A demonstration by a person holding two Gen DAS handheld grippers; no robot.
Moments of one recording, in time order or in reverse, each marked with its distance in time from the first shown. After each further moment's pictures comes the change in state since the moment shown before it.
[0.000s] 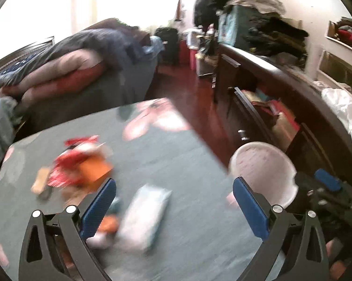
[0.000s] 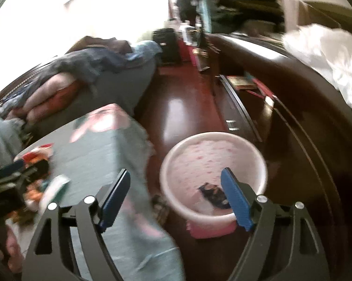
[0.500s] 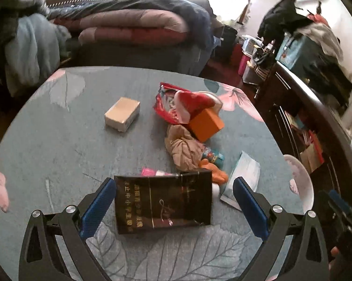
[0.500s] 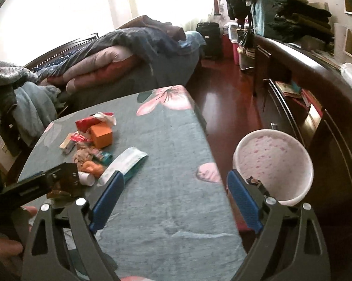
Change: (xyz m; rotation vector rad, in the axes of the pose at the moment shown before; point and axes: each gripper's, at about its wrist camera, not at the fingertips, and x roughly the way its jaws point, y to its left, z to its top) left arm -0.014 0.128 -0.064 -0.370 0.068 0.089; right arm -0.003 0.110 -0.016 -0.149 0.074 0.128
